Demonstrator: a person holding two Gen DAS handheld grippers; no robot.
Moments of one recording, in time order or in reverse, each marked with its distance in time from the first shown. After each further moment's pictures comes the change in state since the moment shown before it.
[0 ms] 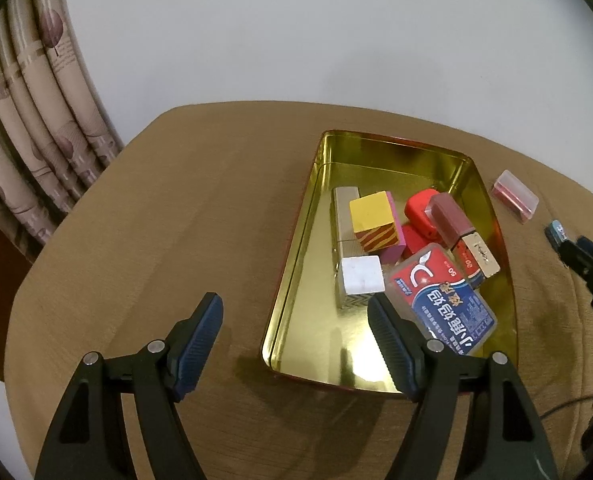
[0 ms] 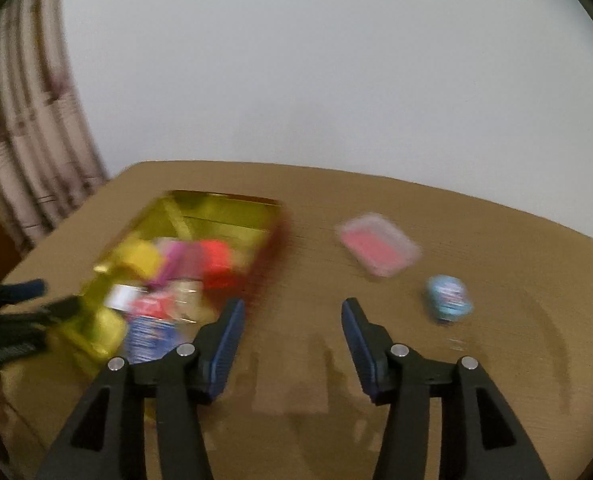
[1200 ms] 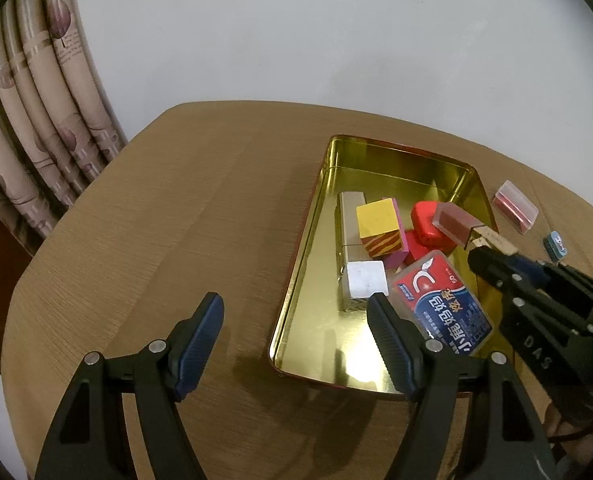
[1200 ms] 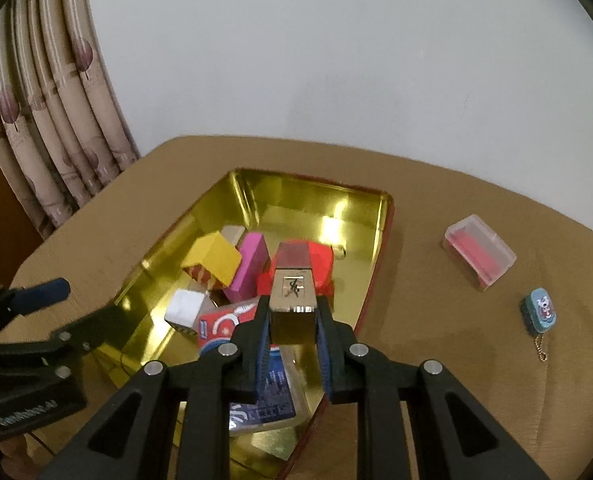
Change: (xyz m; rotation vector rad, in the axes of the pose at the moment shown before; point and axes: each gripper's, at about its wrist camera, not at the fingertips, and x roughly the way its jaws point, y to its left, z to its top) left arm -0.003 0.007 0.002 -0.032 0.003 -0.008; right arm 0.033 0.105 0.007 -0.084 0.066 0.135
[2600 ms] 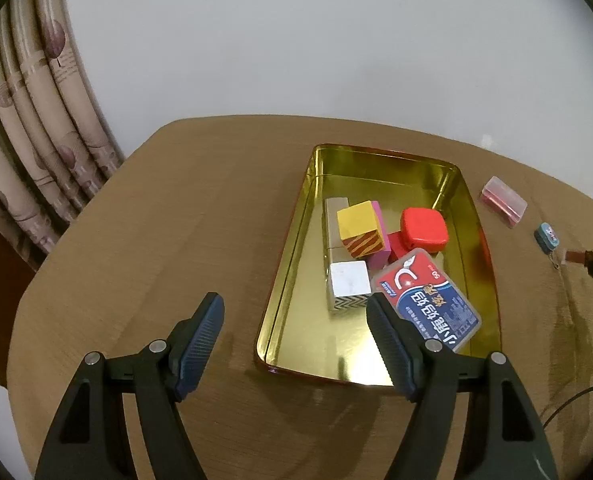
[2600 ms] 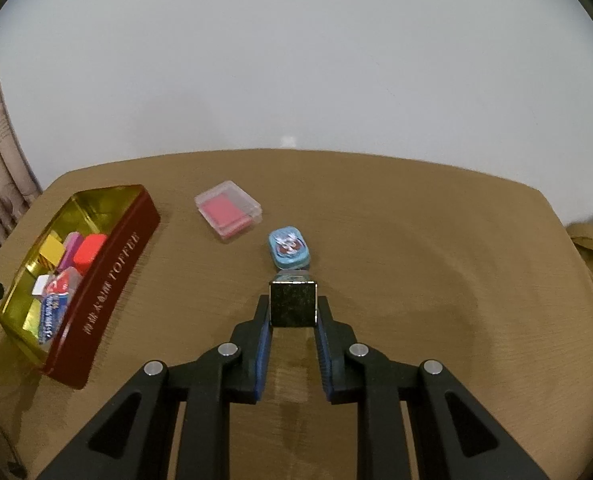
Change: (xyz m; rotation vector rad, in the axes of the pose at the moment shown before) left arm -0.011 -0.015 -0.003 0.036 -0.041 0.018; right arm -0.092 -0.167 -0.050 0.196 -0.041 -0.273
